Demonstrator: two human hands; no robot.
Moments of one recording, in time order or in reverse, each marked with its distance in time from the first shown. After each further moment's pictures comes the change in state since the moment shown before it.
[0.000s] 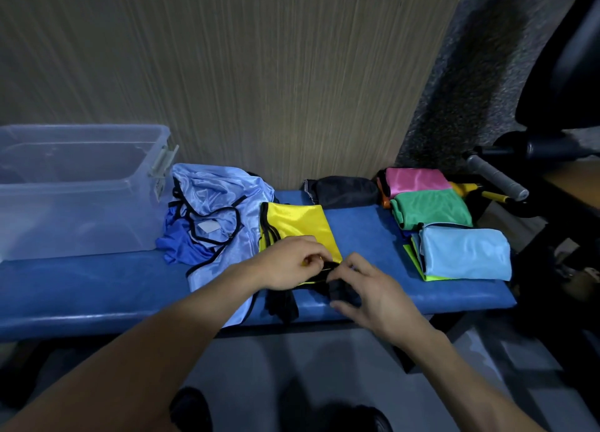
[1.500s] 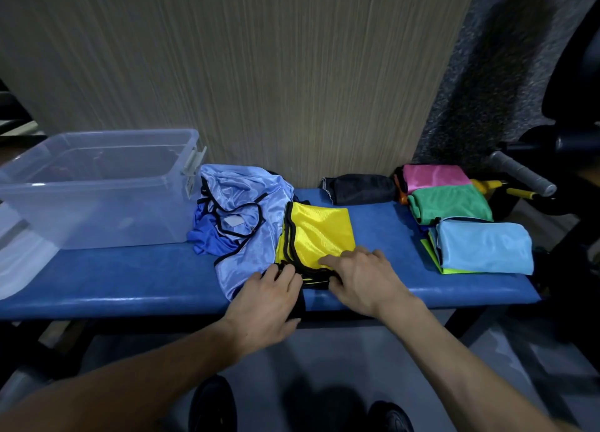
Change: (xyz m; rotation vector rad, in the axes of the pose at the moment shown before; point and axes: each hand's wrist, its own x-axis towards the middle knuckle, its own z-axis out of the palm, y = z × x) left_hand -0.110 0.024 0.026 0.869 0.007 -0.130; right_hand 0.036 -0.056 -0.001 -0.413 -0.234 0.163
